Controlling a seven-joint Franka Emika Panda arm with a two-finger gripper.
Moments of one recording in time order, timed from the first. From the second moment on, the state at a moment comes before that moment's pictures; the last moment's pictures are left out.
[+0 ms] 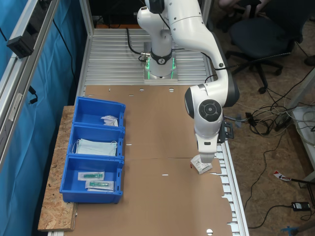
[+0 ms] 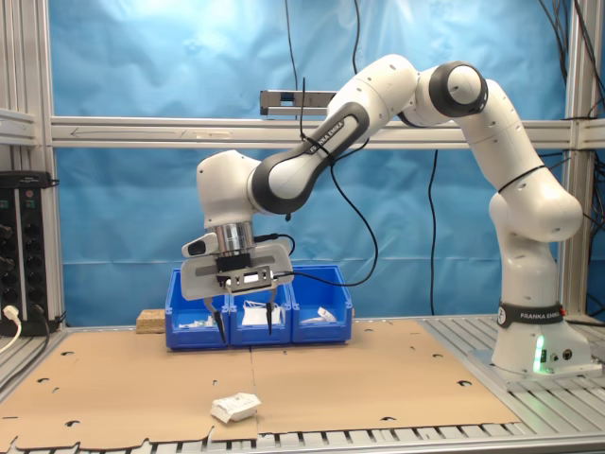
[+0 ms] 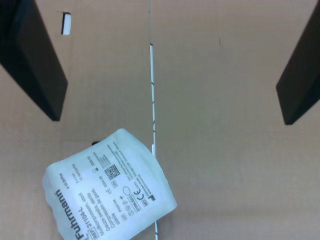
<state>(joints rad) 0.00 0.50 0.20 -1.76 0.05 2.13 -0.55</state>
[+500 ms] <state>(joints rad) 0.02 0.52 0.20 -1.78 0.05 2.20 -0.56</state>
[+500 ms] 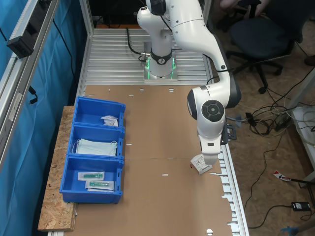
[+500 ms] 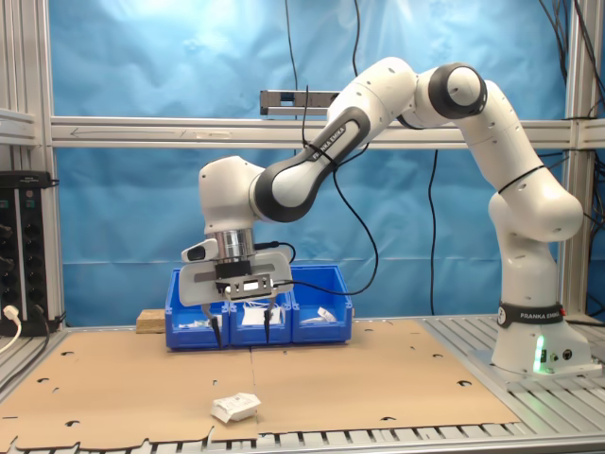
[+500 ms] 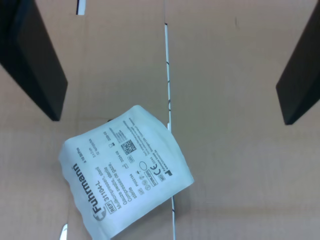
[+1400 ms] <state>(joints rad) 0.02 0.59 0.18 -1.80 0.05 2.32 -0.67</state>
